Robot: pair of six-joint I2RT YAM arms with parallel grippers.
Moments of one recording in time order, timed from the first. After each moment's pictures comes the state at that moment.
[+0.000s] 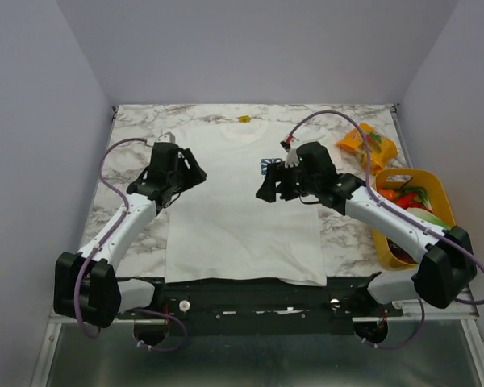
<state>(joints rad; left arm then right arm) -0.35 1.26 0.93 -0.34 -0.02 -0.65 0.65 1.32 1.04 -0.35 -0.19 0.42</state>
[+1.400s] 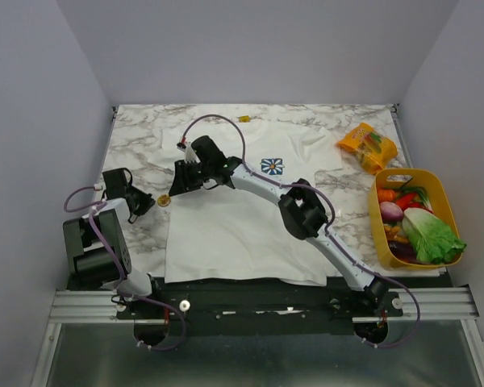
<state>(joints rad) 0.29 1.51 0.66 -0.06 0.17 -0.79 0.88 2.65 2.33 -0.23 -0.56 0.55</state>
